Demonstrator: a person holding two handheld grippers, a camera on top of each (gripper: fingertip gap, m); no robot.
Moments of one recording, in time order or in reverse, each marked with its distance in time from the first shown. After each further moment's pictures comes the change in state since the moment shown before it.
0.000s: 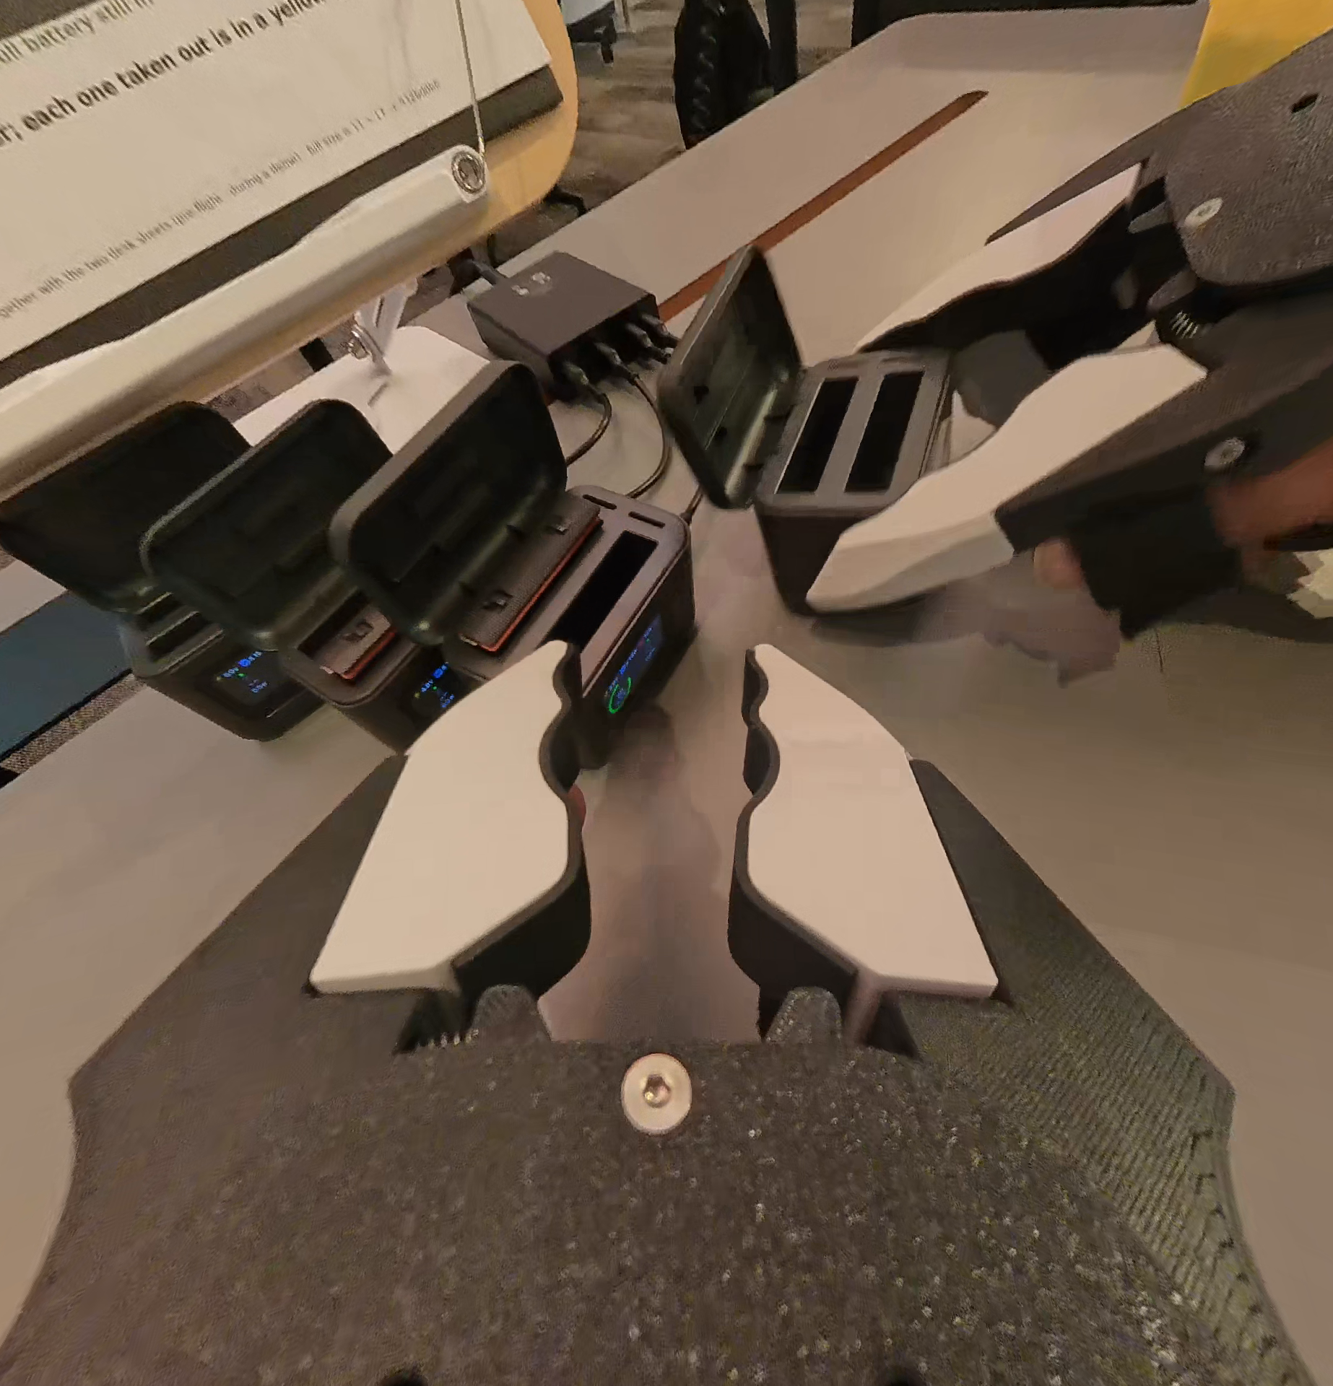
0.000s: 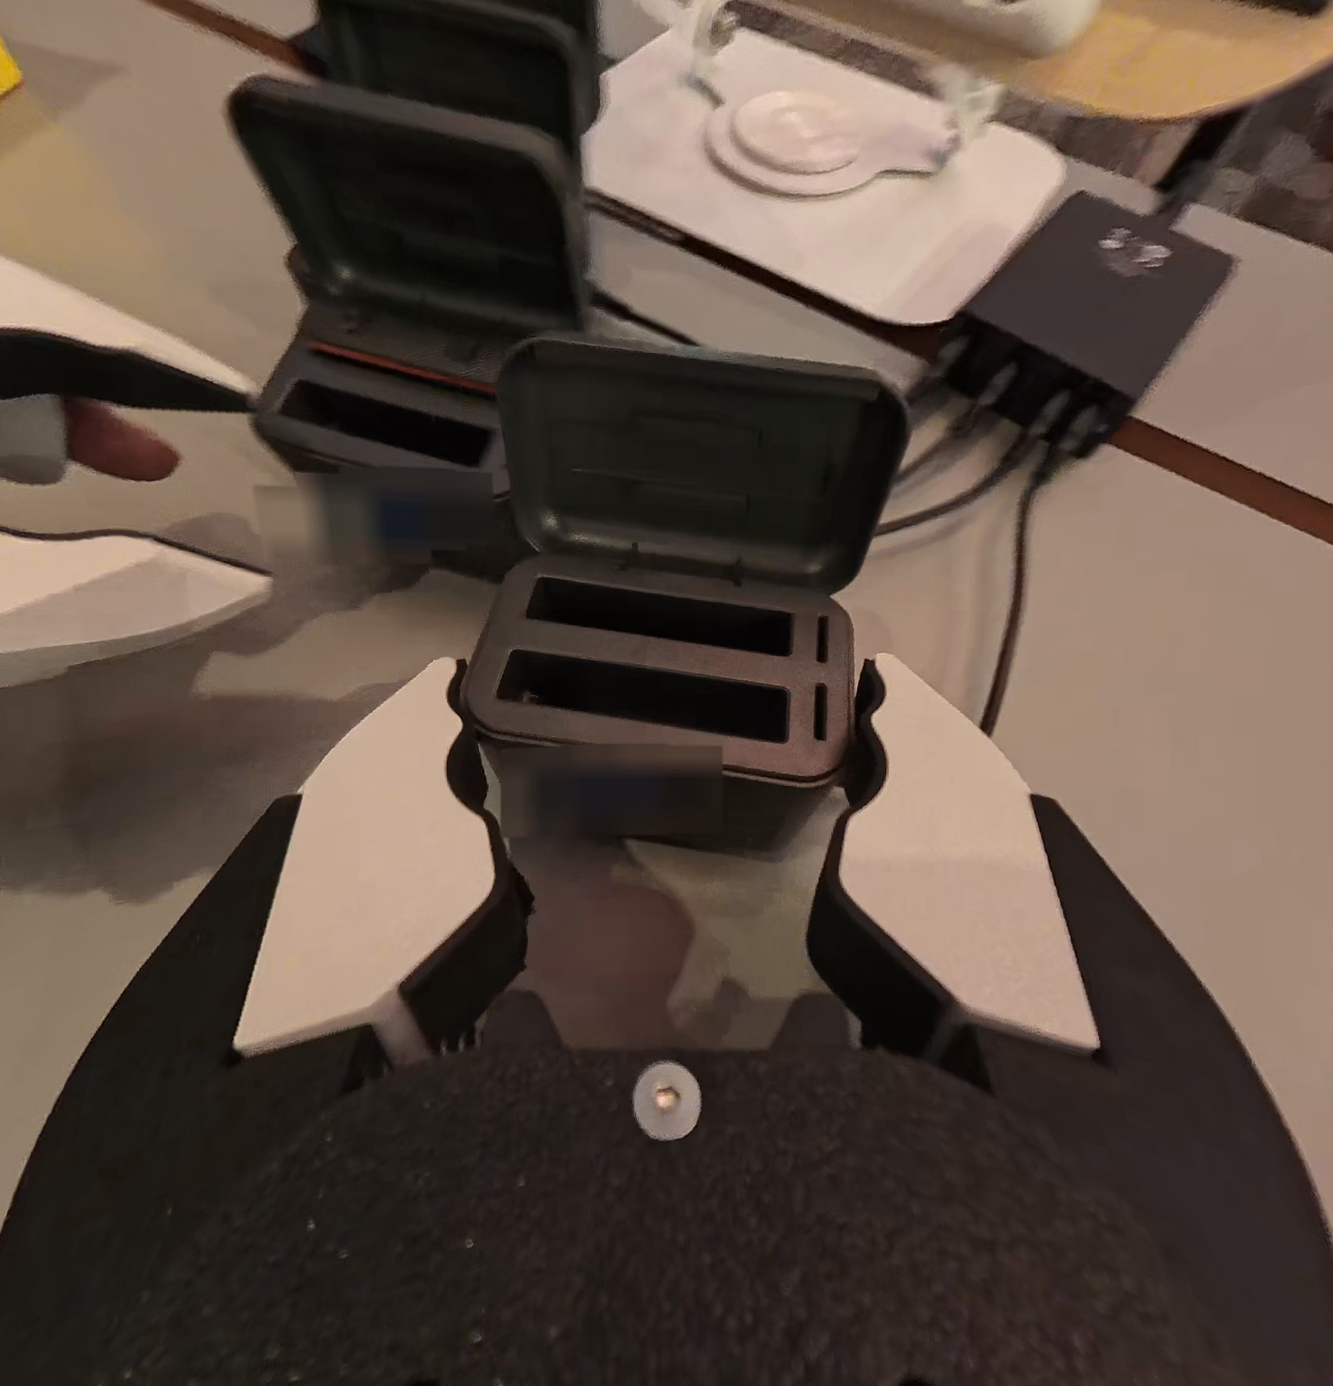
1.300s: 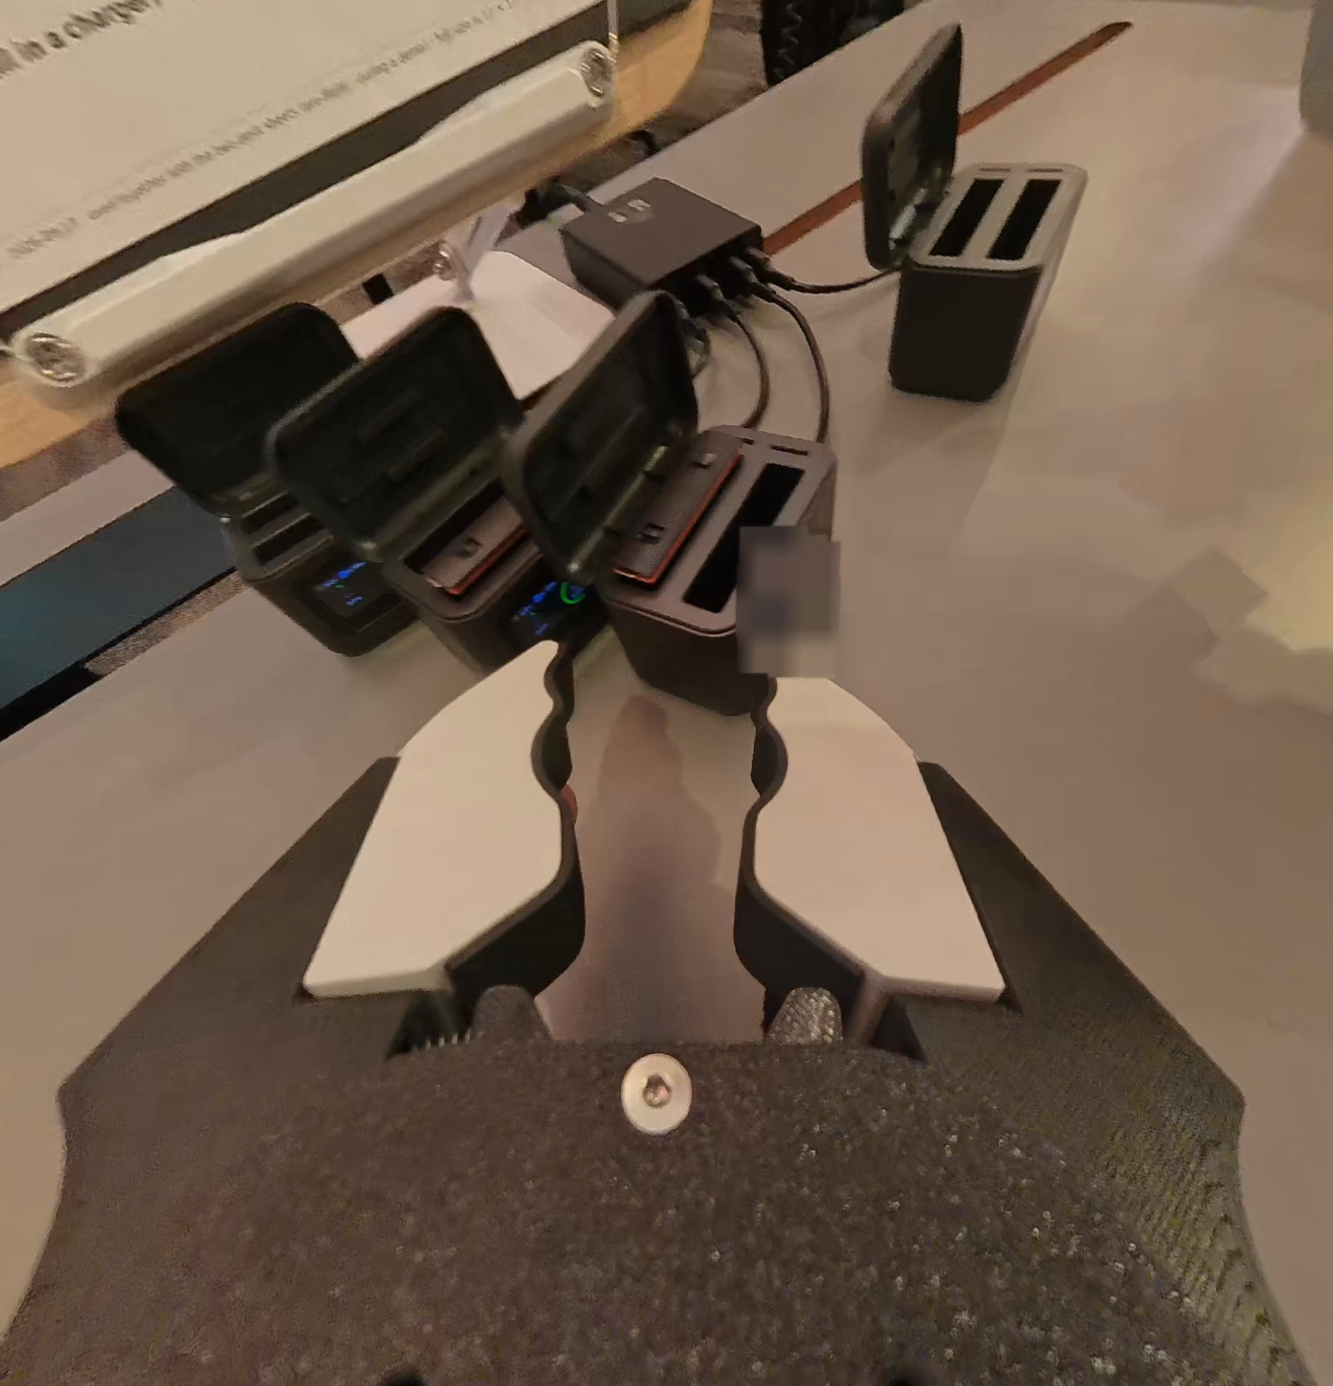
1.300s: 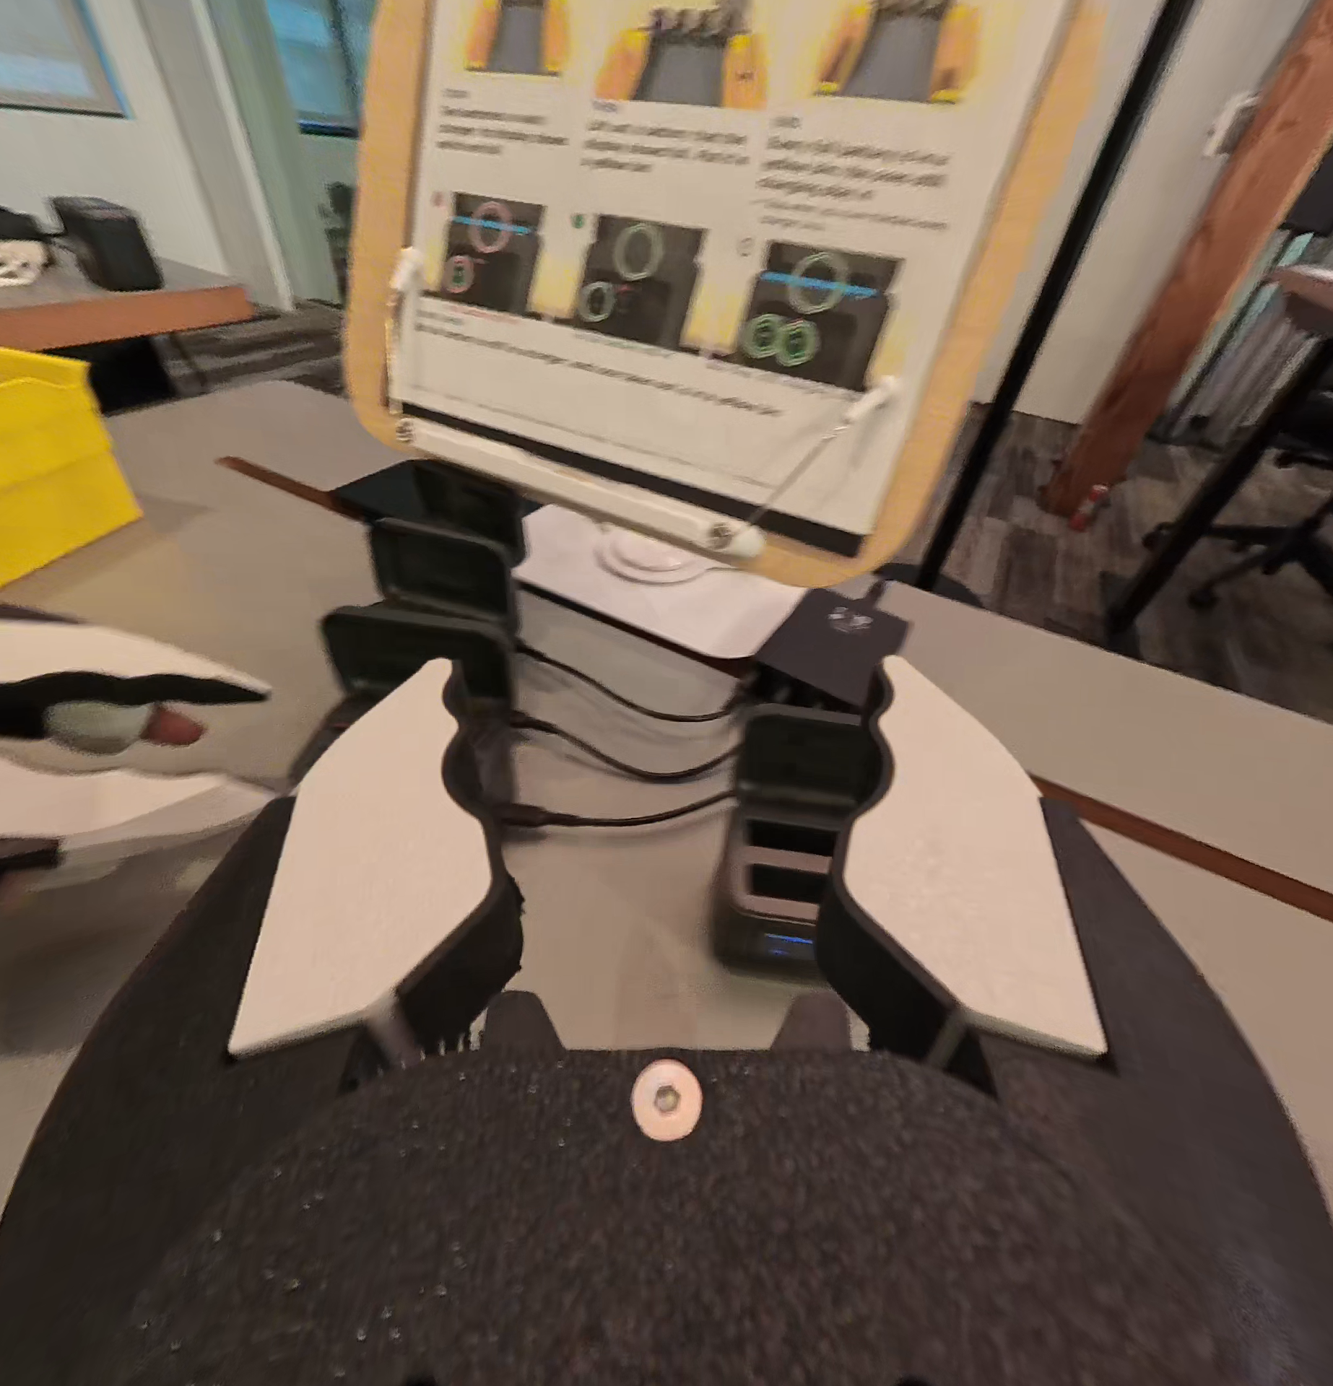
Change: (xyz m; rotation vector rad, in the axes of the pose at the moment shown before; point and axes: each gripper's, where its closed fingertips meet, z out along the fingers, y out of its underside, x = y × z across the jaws) left arm -0.030 0.016 -0.009 -0.054 -0.079 -0.052; right arm 0.041 -0.094 -0.066 0.417 0.128 -0.014
